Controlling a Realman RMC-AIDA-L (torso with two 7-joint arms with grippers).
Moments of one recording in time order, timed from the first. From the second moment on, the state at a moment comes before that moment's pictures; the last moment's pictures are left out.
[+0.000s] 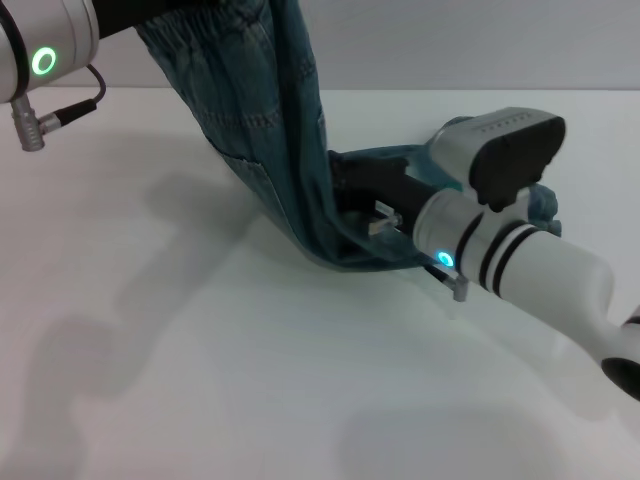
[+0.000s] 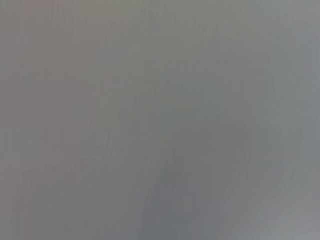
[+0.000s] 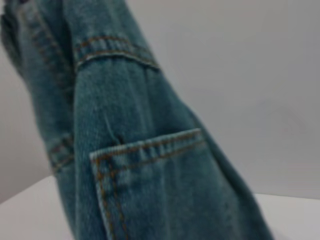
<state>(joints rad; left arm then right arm) -0.16 -2.06 -1.51 -1.96 2.46 -0.75 0.17 0.64 2.09 0.82 0.60 -2.70 -0.44 0.52</state>
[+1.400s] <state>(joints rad) -0.15 -2.06 -1.53 -1.94 2.44 -0.74 0.20 0.48 2.07 1.12 0.63 -2.91 -0.44 0.52</state>
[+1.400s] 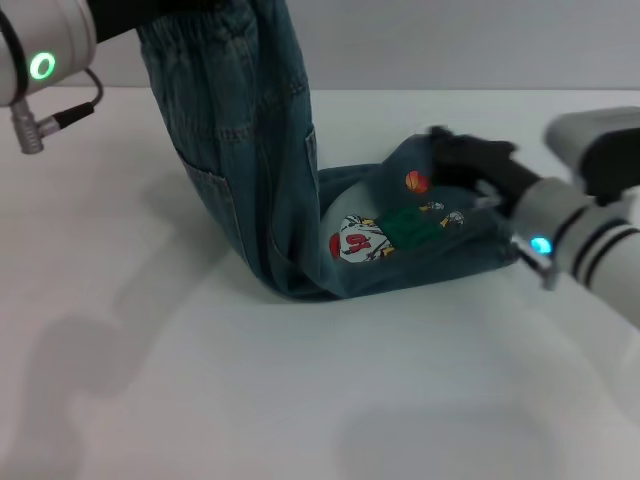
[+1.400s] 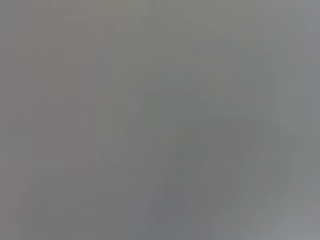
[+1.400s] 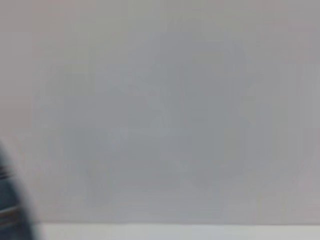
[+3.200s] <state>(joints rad) -0.23 -2.06 -0.99 -1.46 2.30 -0.14 0.38 0.00 2.07 1.33 0.87 -2.92 -0.74 0.30</state>
